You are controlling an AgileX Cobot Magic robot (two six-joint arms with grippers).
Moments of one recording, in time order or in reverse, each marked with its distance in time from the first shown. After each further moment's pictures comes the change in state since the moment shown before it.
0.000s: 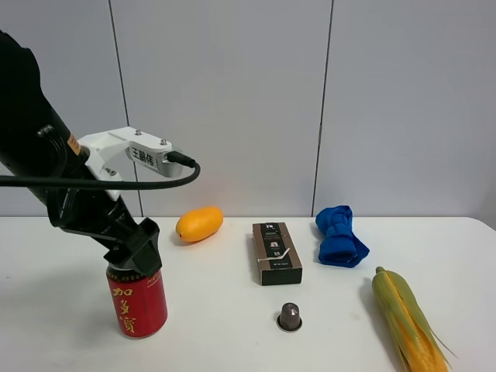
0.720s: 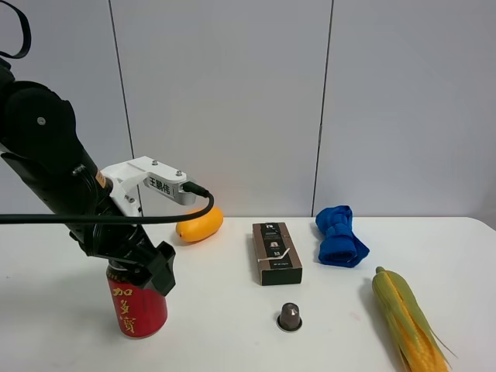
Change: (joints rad) left arm 0.000 0.118 0.000 -0.003 -0.114 -0.008; right arm 0.000 0.000 0.000 0.000 0.000 0.000
